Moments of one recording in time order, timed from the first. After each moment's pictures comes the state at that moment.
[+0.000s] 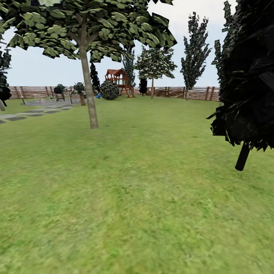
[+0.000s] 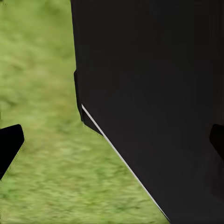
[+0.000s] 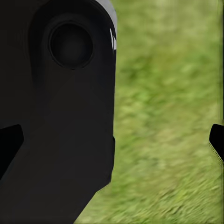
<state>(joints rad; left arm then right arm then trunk) 0.10 0.02 0.00 -0.01 0.00 0.00 0.00 -0.06 0.01 0.01 0.07 0.04 0.01 -0.19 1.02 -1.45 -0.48</state>
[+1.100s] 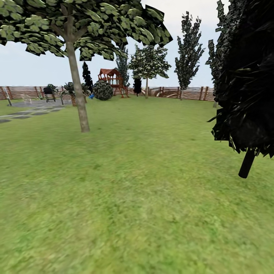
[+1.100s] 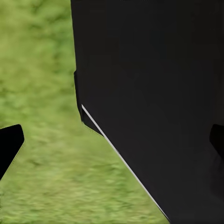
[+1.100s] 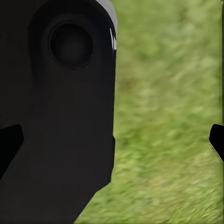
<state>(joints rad) 0.10 0.02 0.00 -0.01 0.00 0.00 0.00 -0.06 0.01 0.01 0.07 0.04 0.01 -0.19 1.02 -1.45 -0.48</state>
